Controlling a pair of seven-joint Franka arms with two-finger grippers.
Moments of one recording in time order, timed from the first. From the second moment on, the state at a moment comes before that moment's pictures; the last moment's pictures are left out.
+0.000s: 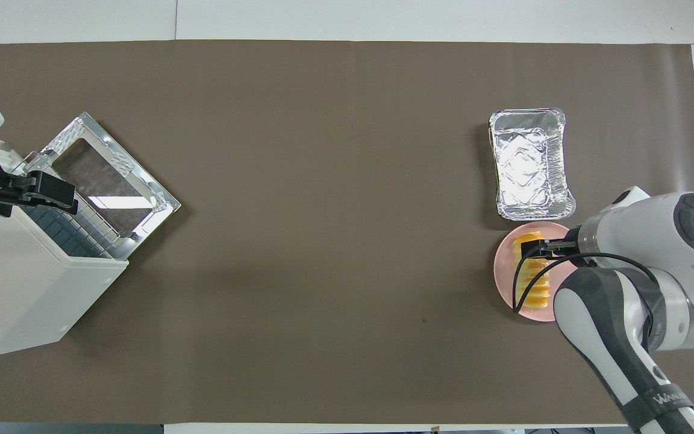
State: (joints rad) left arm 0.01 0.00 -0.08 -1.66 -0.01 1.52 -0.02; right arm -0.10 -0.12 0.14 -2.39 0.04 2.22 0.05
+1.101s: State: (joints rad) left arm 0.01 0.00 -0.08 -1.66 -0.01 1.52 -0.02; right arm -0.10 -0.08 0.14 -2.51 0.10 2.38 0.05
